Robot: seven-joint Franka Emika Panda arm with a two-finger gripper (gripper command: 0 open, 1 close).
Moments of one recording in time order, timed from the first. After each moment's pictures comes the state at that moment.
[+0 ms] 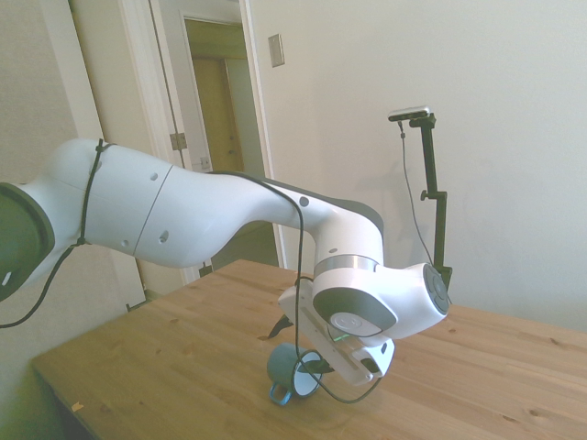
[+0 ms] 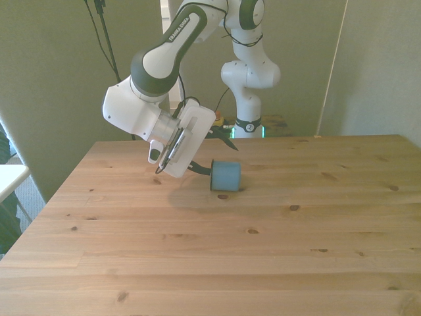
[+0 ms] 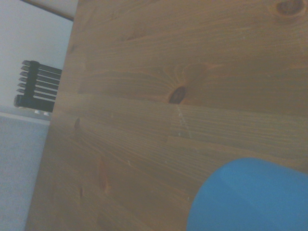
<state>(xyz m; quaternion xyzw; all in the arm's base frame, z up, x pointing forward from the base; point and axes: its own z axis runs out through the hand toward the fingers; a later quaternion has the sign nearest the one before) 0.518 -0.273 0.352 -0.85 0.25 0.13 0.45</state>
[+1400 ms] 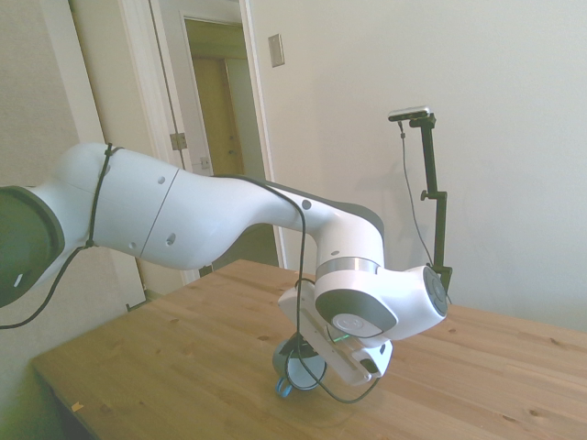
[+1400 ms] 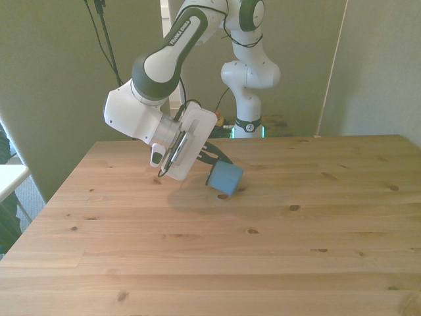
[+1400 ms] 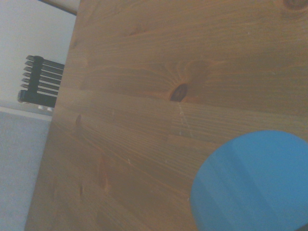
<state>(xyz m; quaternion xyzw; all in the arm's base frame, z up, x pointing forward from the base) 0.525 -0.268 0.348 -0.85 0.24 0.13 0.45</state>
